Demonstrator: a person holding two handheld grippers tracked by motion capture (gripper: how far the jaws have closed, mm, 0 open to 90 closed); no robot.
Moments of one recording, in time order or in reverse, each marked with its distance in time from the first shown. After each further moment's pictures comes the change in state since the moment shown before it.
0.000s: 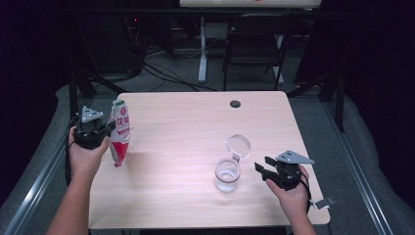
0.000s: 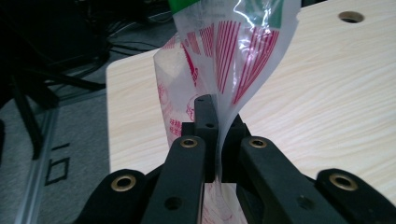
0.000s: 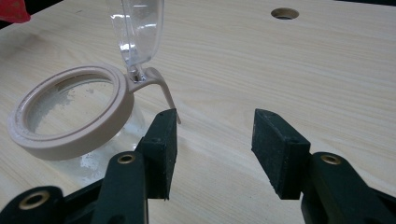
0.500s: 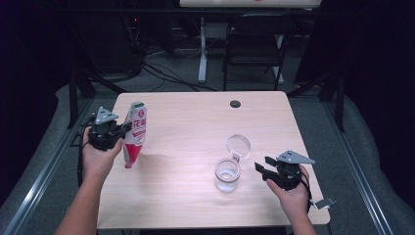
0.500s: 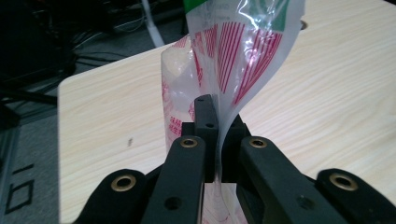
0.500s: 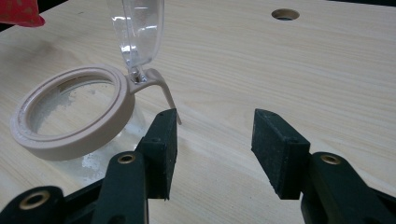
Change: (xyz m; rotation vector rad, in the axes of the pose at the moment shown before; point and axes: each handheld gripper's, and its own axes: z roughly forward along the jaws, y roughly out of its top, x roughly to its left) left arm -0.039 0.010 0.002 -0.028 -0.121 0.041; right arm -0.001 0.001 -0.001 0.001 0.003 0.001
